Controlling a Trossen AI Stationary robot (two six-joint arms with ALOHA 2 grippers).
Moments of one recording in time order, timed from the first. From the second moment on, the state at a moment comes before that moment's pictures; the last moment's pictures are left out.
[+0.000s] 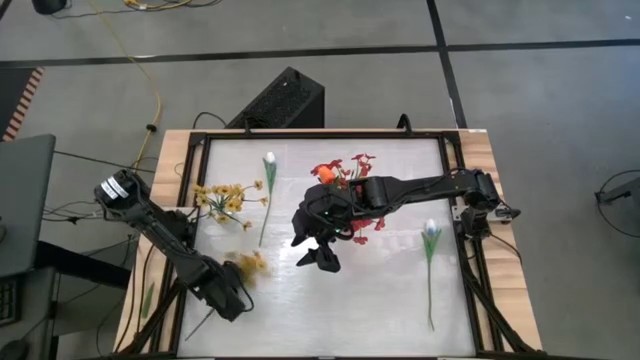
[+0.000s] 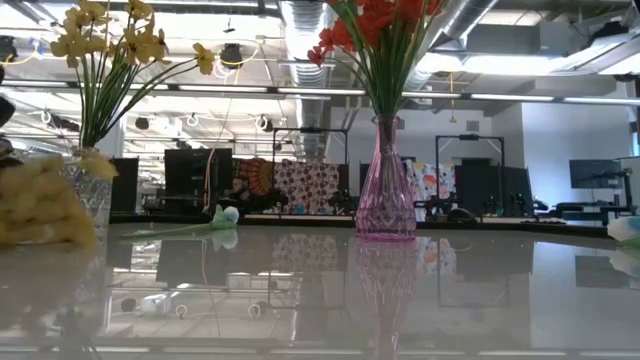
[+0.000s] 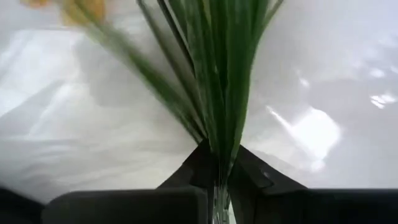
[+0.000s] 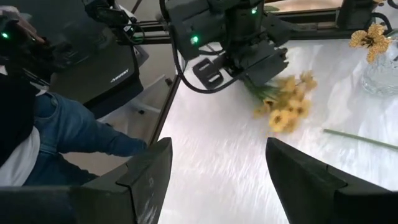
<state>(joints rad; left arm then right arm) -0.77 1.51 0.77 -0.61 0.19 -1.67 0.15 1.90 1.92 -0.66 -0.34 0.15</state>
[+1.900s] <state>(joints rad) -0.39 0.33 0.49 -0.04 -1.57 -0.03 0.16 1.90 1.92 -0.59 -0.31 0.24</state>
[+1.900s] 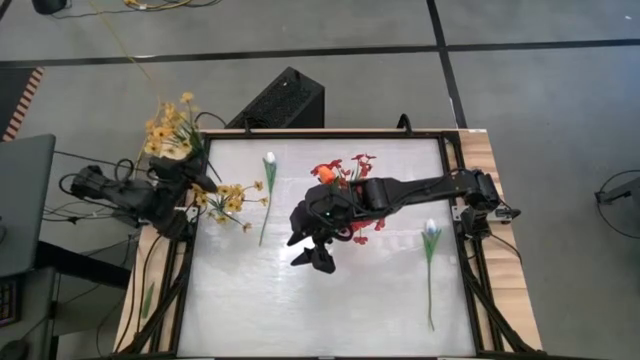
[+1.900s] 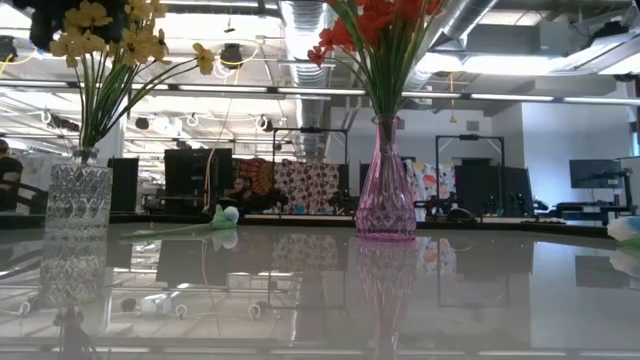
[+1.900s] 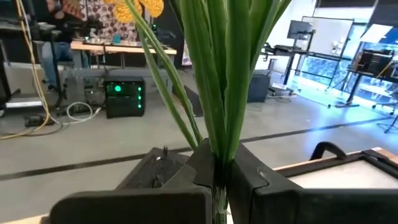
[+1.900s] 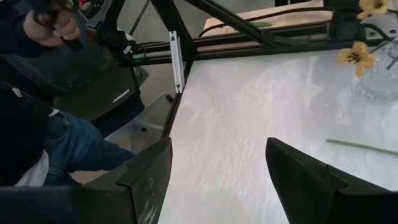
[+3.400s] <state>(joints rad) -0.44 0.23 0.61 -0.96 -1.02 -0.72 0.16 1.90 1.92 -0.60 -0.31 0.25</state>
